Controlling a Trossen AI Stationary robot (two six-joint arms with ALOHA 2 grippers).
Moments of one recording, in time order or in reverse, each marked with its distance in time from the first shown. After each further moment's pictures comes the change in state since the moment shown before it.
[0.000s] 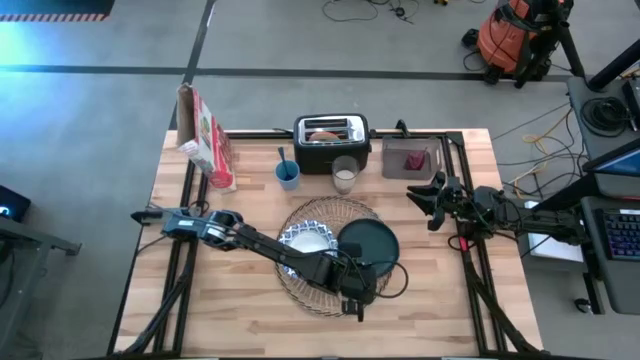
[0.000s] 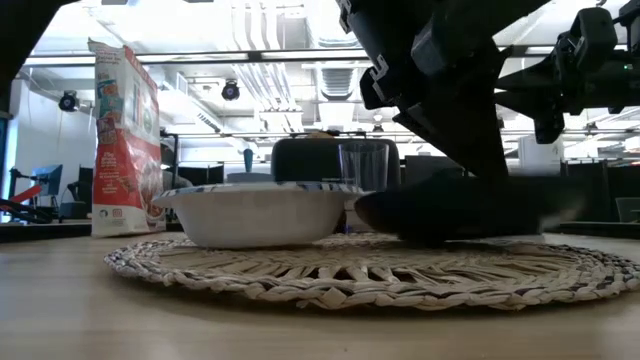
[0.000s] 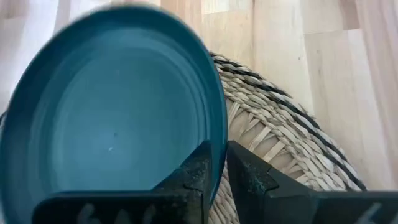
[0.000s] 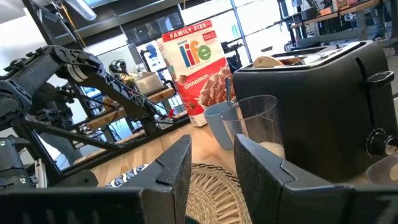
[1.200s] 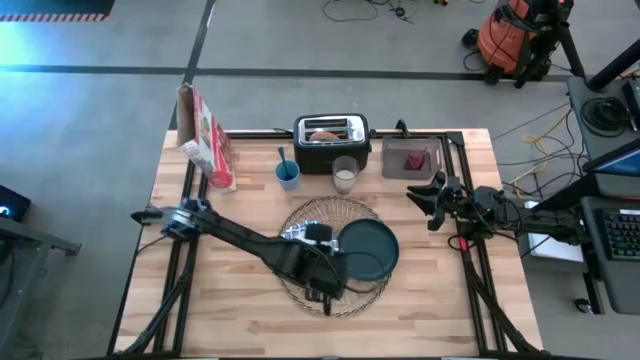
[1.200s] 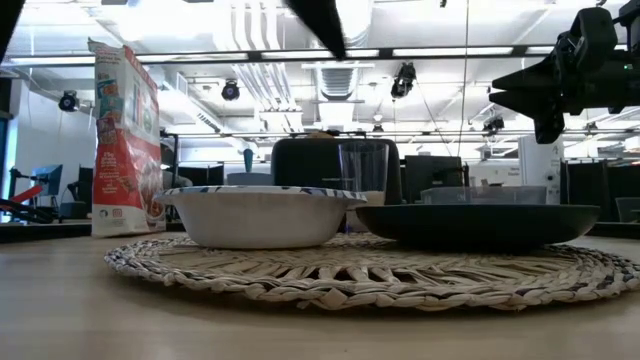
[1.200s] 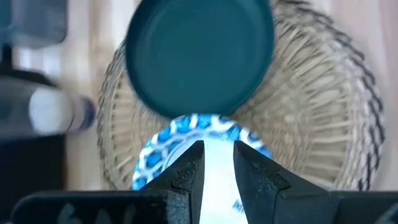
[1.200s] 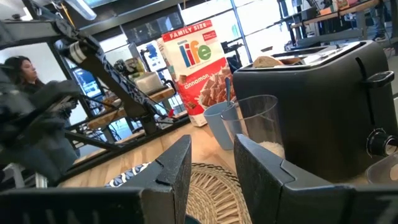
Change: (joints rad) left arm -0.043 -0.292 -0.047 -0.472 -0.088 -0.001; right arm 0.000 0.000 0.000 0.000 0.000 0.000
